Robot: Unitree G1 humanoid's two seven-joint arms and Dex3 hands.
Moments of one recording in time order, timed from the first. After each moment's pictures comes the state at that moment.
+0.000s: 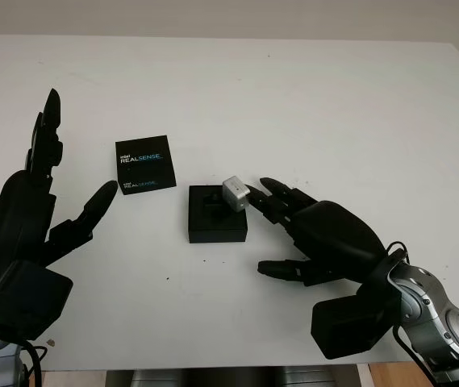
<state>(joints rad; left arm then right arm) 0.12 0.38 0.29 -0.47 0.27 0.00 -0.11 -0.12 -0.54 0.21 -0.22 -0.71 -0.21 0.25</state>
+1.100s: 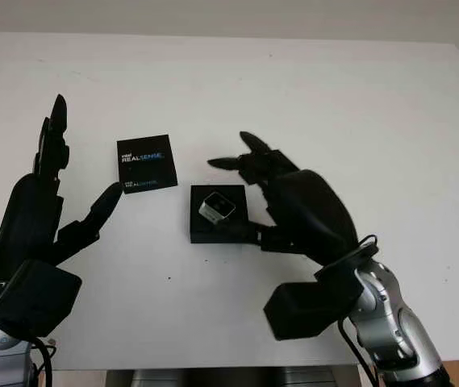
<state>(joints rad) 0.11 0.36 0.27 -0.44 0.28 -0.01 -0.08 -0.27 -0.36 0.15 -0.14 -0.62 -0.24 0.03</state>
